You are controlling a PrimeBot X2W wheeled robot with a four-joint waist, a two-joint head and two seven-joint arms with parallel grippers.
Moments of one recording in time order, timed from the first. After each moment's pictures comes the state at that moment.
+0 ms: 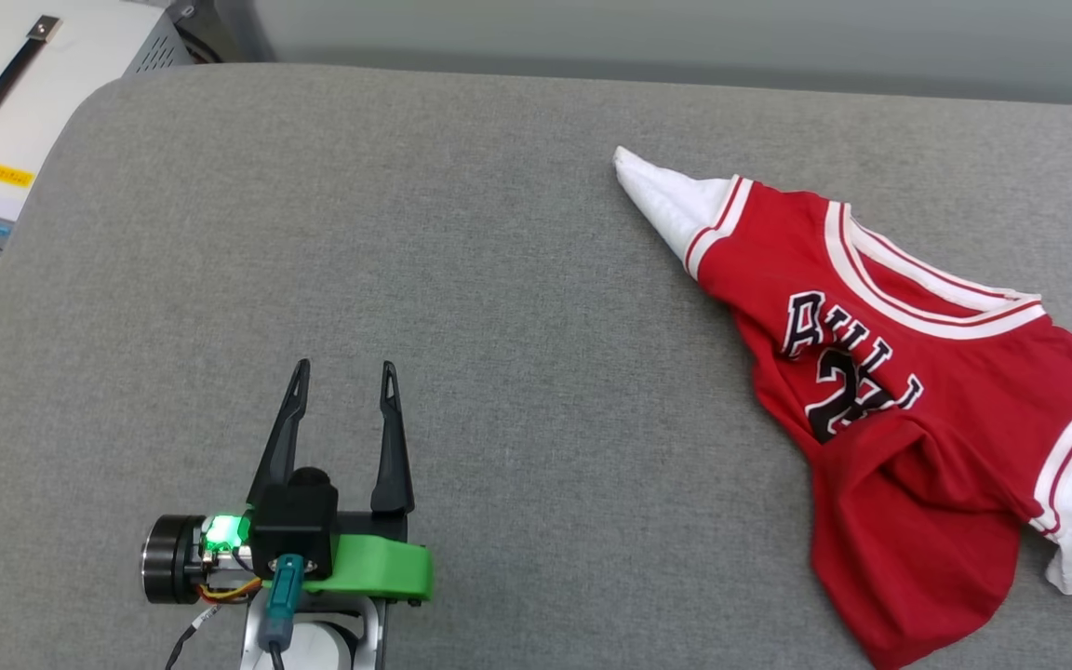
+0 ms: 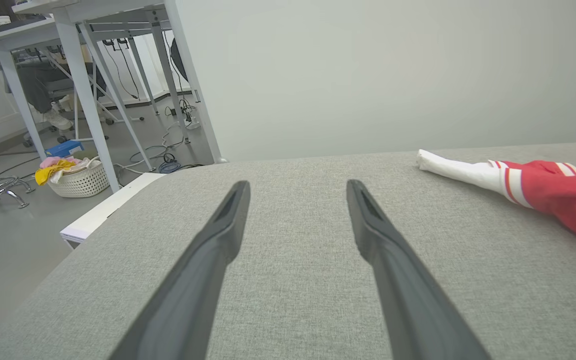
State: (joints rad) left arm -0.05 0.09 -0.22 -0.01 -0.02 0.20 -0.26; right arm -0.03 -0.77 0.01 0.41 0.67 0.13 0.05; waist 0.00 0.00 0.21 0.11
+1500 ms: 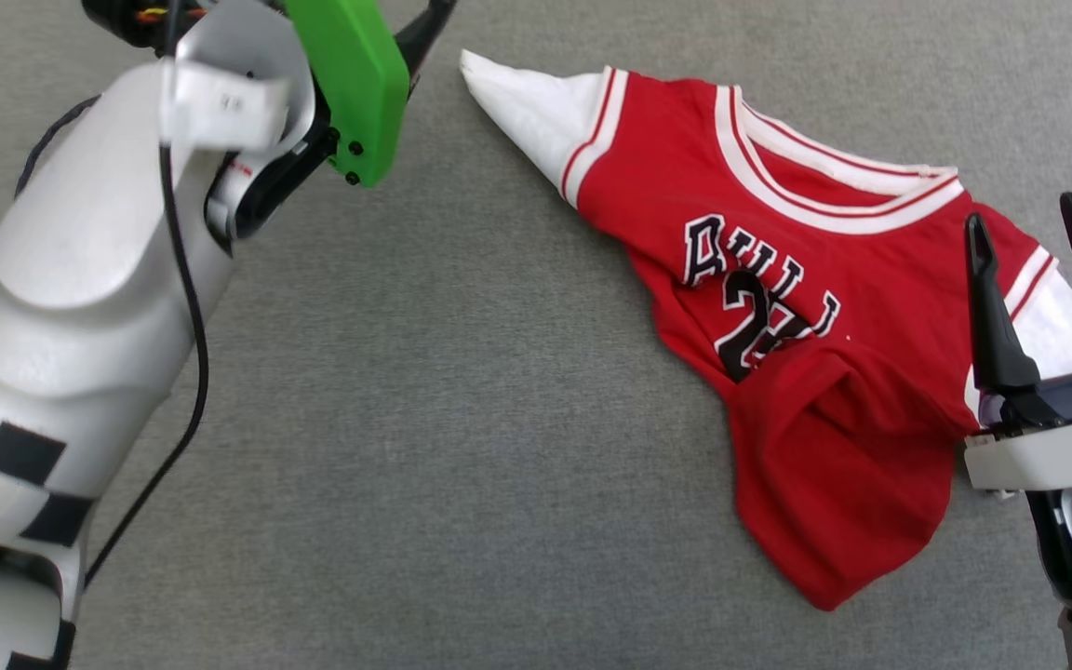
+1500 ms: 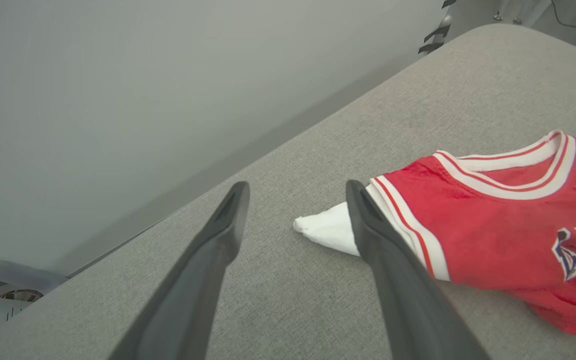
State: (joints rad) left arm -1.13 0.42 -0.70 0.40 -0.66 -0.13 0.33; right arm -0.18 -0.23 -0.01 -0.19 0.16 0.13 -0.15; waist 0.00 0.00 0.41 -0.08
